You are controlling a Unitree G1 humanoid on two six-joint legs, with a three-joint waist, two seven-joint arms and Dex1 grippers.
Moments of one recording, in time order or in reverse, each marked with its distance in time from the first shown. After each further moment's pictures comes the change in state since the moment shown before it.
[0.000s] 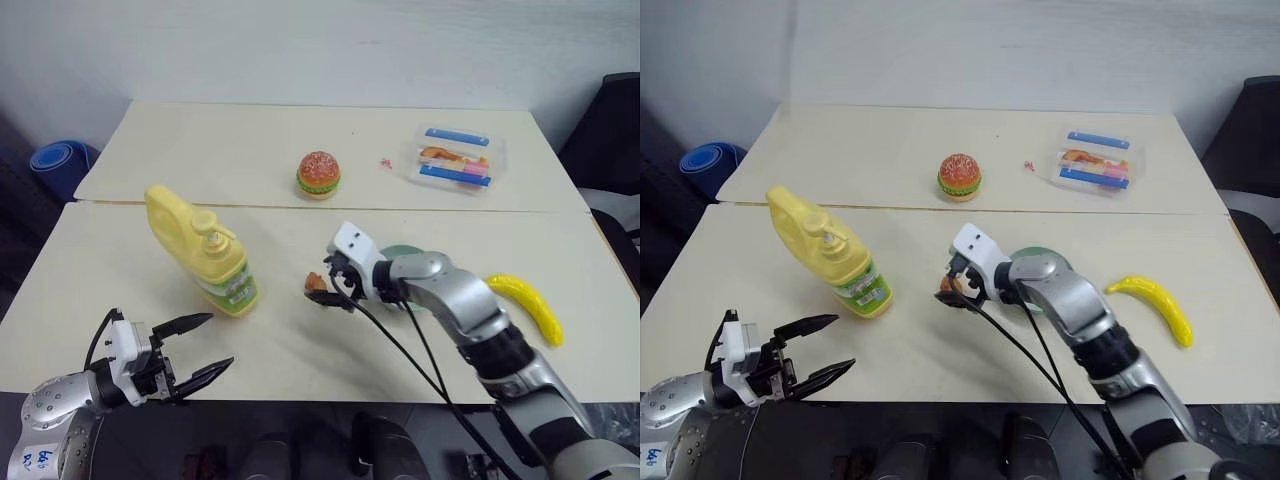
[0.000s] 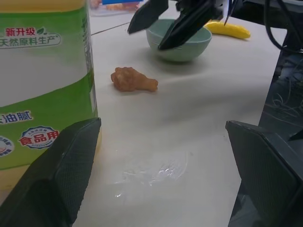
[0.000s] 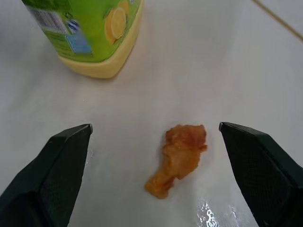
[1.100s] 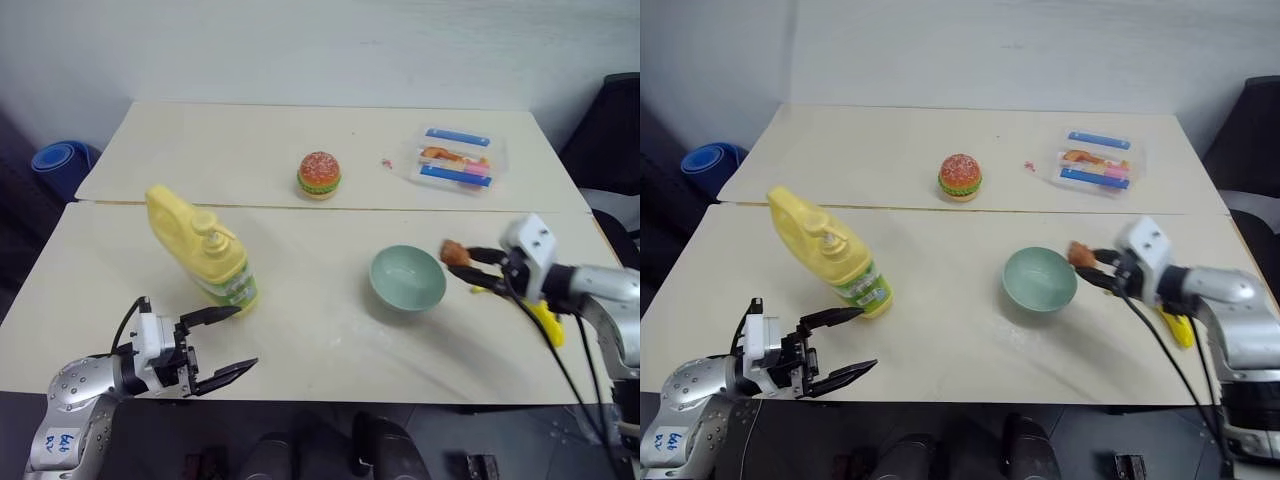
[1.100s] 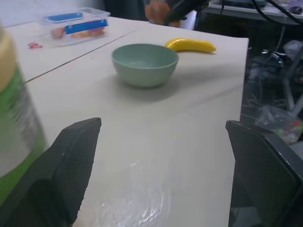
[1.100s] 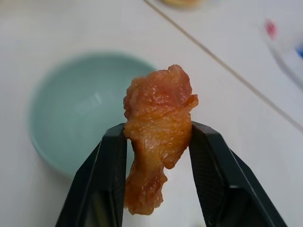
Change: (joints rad) left arm -0.091 -0.003 -0.122 -0.084 0.001 -0.002 -0.027; right arm 0.514 -0.495 -0.647 0.156 0.044 -0.568 0.348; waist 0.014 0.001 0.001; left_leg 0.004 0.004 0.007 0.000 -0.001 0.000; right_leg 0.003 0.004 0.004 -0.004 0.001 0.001
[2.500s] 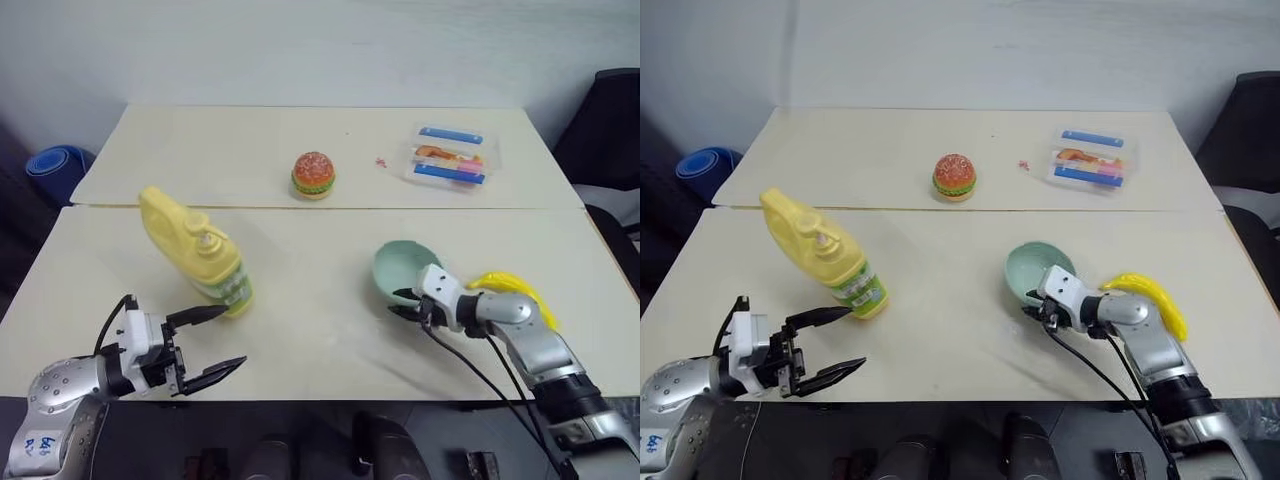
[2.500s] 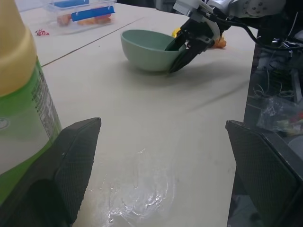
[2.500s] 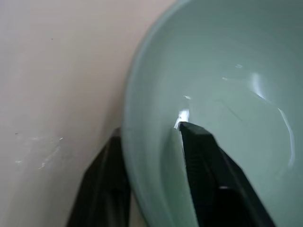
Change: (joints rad) left arm 0.059 0.045 0.084 -0.033 -0.013 0.047 0.040; right arm -0.173 0.224 0.407 0.064 -0.184 -0.149 -0.072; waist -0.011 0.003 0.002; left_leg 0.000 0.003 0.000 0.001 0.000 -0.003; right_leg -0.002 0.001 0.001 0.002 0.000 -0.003
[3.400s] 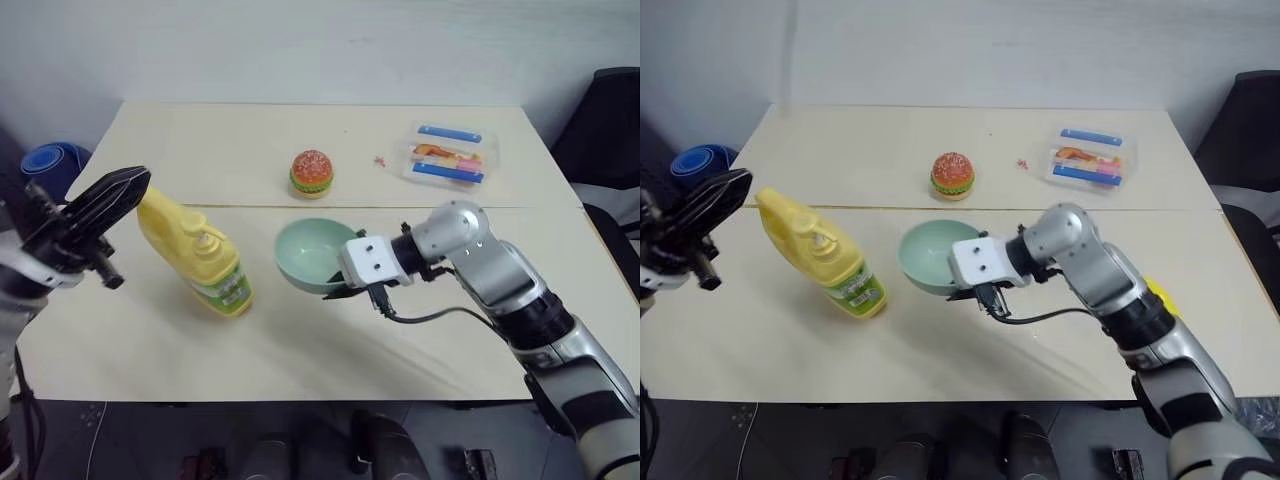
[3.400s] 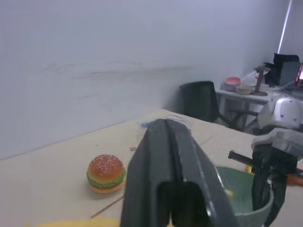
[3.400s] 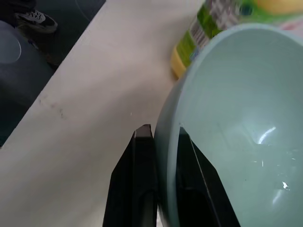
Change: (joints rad) left arm -0.415 0.191 0.225 -0.069 -0.479 0.365 0.398; right arm -0.546 0.055 0.280 -0.288 -0.017 0.144 0.462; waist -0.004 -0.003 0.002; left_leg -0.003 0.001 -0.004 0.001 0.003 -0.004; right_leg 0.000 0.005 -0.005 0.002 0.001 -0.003
